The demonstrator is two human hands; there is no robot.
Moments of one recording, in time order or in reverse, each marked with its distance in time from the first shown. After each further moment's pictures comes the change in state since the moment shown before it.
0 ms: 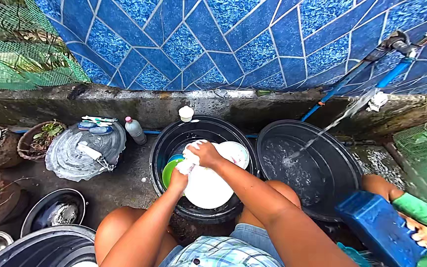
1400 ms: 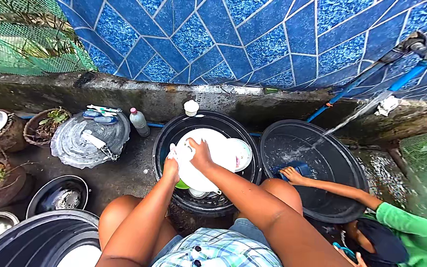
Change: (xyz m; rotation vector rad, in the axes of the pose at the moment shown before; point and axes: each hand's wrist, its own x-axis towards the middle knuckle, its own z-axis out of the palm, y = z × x) left_hand 0.004 0.021 -0.014 -0.299 0.257 -0.177; right_hand 0.010 -0.064 0.009 0.311 0.029 0.462
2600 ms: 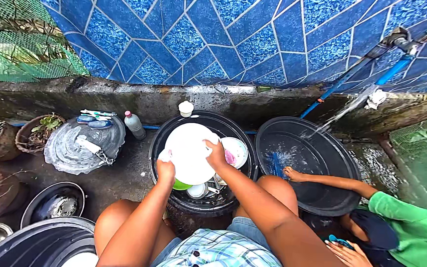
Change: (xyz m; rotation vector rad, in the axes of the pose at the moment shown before) left_hand -0.004 -0.002 -0.002 0.165 0.093 0.254; right_hand -0.019 0.054 -0.022 0.065 0.227 0.081
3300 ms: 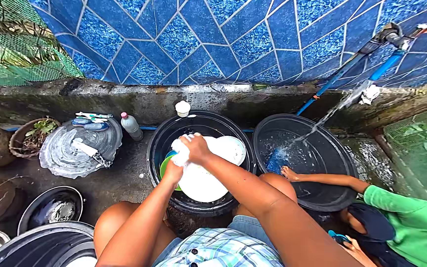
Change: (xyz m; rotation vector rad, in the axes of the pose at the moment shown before) left_hand -0.006 -0.005 0.004 0.123 -0.410 -0.073; right_hand 0.032 -0.044 0.007 -0.350 -0.311 -0.368
